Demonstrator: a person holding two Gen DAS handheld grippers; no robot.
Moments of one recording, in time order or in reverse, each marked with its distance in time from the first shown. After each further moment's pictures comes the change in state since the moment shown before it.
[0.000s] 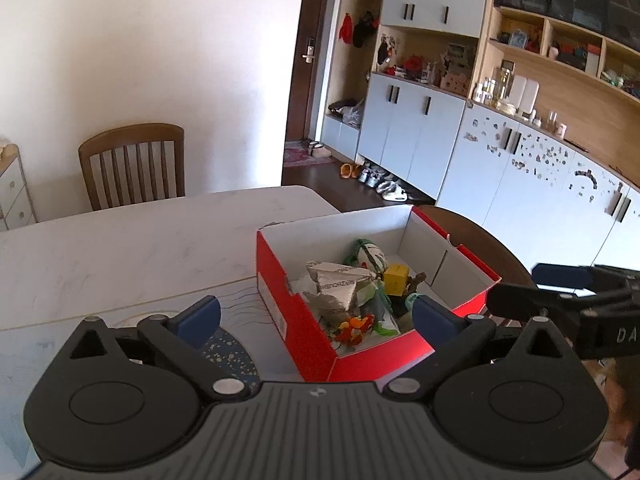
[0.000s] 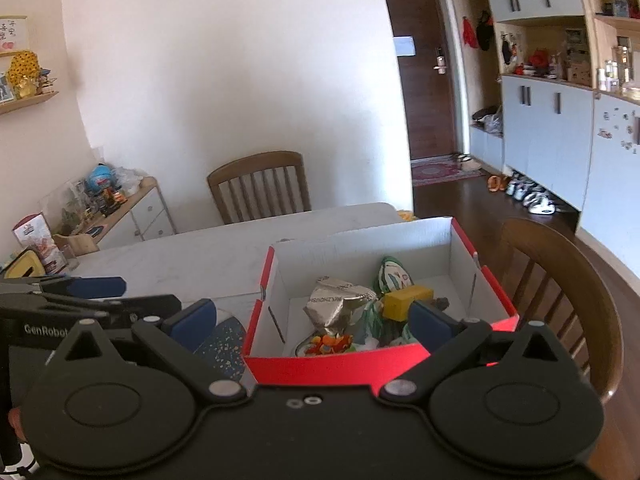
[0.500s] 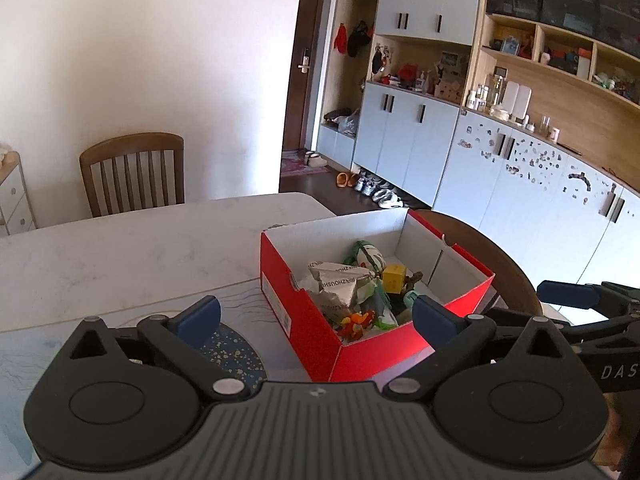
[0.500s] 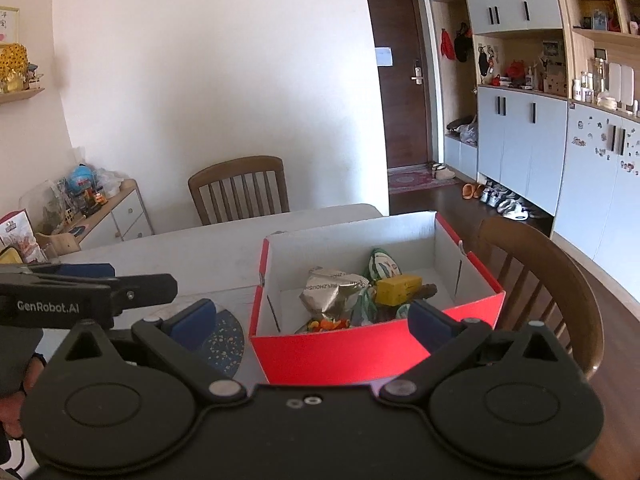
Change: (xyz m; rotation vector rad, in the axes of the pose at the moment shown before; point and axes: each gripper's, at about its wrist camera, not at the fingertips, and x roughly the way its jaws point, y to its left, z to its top) left arm -0.021 0.003 -0.010 0.018 -0.033 -0.014; right arm -0.013 0.023 -0.022 -0.008 -0.027 -0.074
